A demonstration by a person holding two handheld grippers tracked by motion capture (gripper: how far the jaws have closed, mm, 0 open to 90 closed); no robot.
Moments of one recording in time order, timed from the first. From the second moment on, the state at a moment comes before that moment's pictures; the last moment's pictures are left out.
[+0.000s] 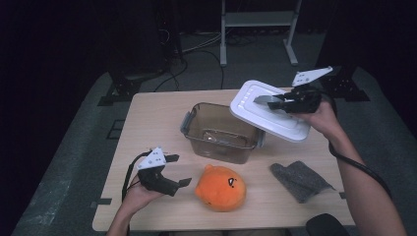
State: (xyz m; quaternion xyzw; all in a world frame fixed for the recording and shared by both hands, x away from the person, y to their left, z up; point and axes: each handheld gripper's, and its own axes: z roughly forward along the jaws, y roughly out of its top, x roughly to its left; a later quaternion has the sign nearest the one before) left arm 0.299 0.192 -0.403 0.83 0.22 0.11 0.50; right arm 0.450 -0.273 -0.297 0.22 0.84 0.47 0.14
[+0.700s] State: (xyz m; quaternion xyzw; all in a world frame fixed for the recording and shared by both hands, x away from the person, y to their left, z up) left arm 0.297 0.189 -0.402 0.83 0.22 0.11 0.49; right arm 0.423 -0.383 -0.359 0.33 0.80 0.48 0.15
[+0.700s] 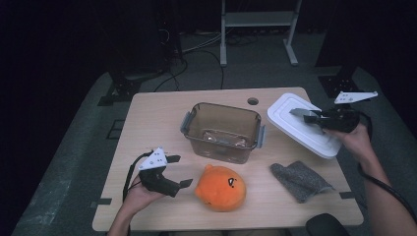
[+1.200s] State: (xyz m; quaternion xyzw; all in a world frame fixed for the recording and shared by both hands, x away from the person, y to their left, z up) left arm 0.296 0.188 -0.402 0.84 0.21 0.11 0.49; right arm 0.422 -0.387 -0.425 0.37 0.80 0.46 0.12
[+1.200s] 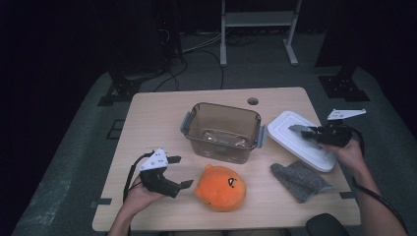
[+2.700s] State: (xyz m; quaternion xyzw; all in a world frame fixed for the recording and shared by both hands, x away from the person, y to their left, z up) left arm 0.296 0.193 -0.399 0.83 0.22 0.11 0.50; right arm 0.416 -0.350 -0.418 0.34 0.80 0.47 0.12
